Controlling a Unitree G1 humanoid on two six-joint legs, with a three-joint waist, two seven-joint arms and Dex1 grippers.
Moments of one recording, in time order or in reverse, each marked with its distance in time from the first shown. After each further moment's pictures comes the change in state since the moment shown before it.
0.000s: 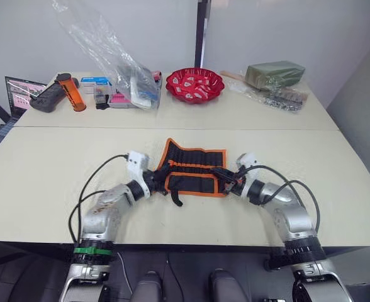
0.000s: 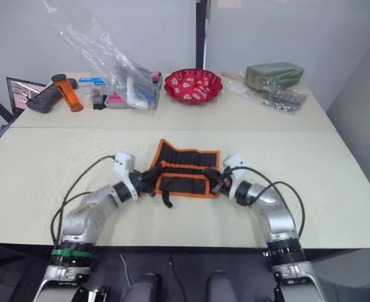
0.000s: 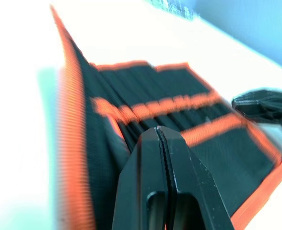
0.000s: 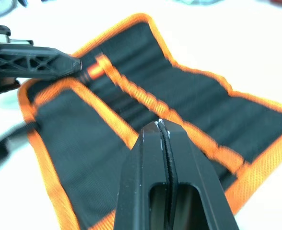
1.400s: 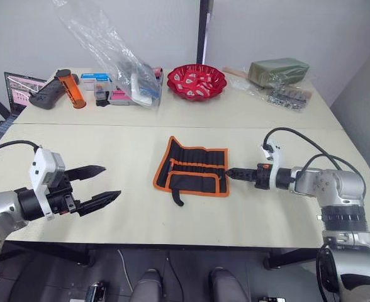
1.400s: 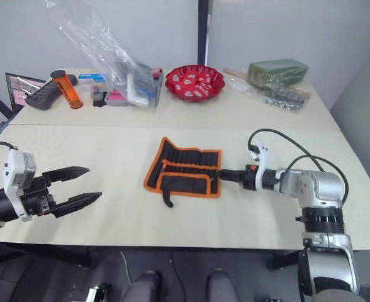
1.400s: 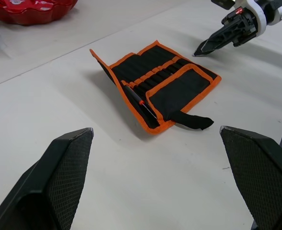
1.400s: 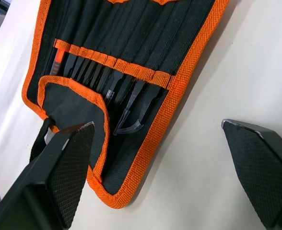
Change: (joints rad) left arm 0.462 0.611 0.367 -0.418 -0.195 0.049 -0.398; right arm -0.247 -0.206 -0.140 0.101 0.285 0.921 -0.113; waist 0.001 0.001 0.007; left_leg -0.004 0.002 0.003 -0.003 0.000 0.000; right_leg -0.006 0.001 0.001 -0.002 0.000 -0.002
